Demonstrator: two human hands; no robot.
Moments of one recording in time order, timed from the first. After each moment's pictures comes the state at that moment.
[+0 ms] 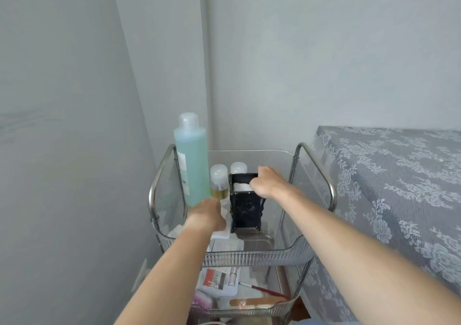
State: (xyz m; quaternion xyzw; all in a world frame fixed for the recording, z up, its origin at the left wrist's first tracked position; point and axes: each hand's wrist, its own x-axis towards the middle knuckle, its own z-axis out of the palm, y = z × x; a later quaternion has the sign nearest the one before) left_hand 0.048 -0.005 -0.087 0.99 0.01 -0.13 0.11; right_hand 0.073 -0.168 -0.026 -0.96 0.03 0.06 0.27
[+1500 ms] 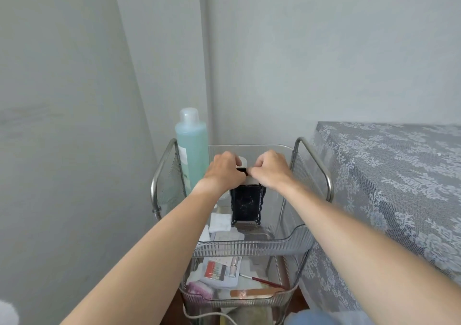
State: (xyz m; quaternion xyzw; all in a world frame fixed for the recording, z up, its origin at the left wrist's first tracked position) left_hand 0.068 -0.036 -0.016 0.95 -0.03 0.04 0.31; right_hand 0.067 -0.177 -0.020 -0.94 -0.01 -0.07 0.34
